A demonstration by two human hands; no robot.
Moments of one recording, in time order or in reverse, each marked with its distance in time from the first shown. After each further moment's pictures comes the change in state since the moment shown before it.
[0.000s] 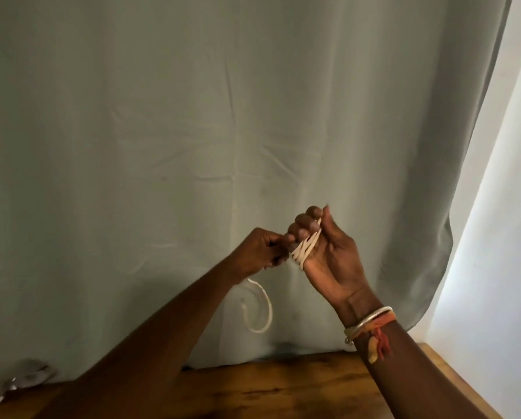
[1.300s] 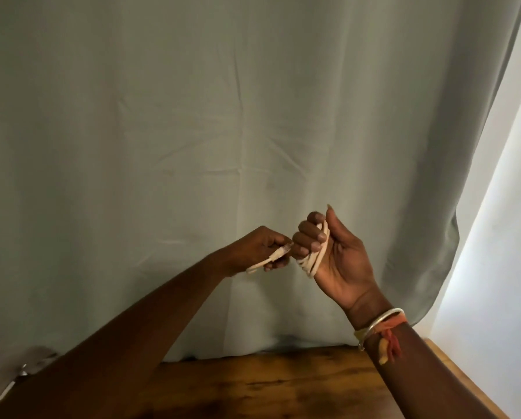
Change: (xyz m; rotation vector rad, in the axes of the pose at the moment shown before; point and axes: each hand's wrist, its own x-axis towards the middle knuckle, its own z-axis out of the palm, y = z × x) left_hand -0.015 0.014 -0.011 0.105 -0.199 -0.070; right_hand -0.007 0.003 -0.011 0.080 -0.056 0.167
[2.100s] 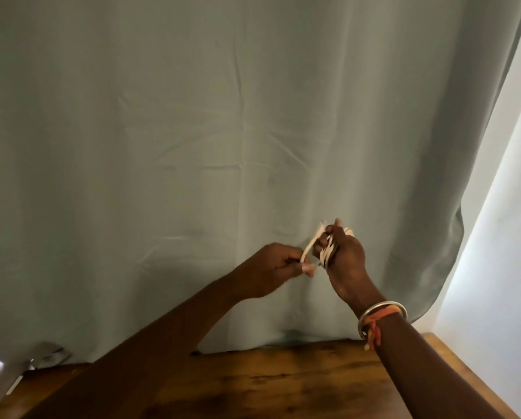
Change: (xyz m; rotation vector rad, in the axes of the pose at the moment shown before) left_hand -0.020 0.002 0.039 0.214 0.105 0.091; right_hand 0.004 -0.002 -0.051 -0.545 0.854 -0.316
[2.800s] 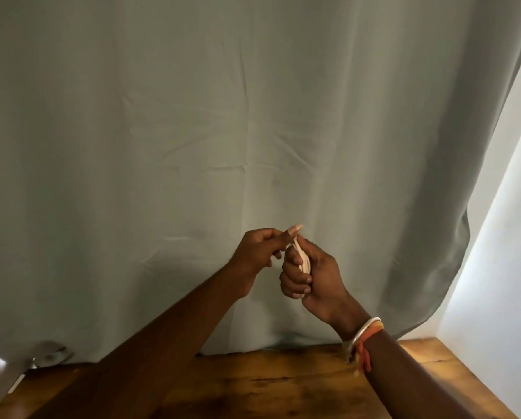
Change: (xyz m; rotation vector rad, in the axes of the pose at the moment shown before) left_hand 0.005 -0.003 -0.015 -0.508 0.360 -0.368; right_hand -0.041 0.018 0.024 0.040 -0.594 0.315
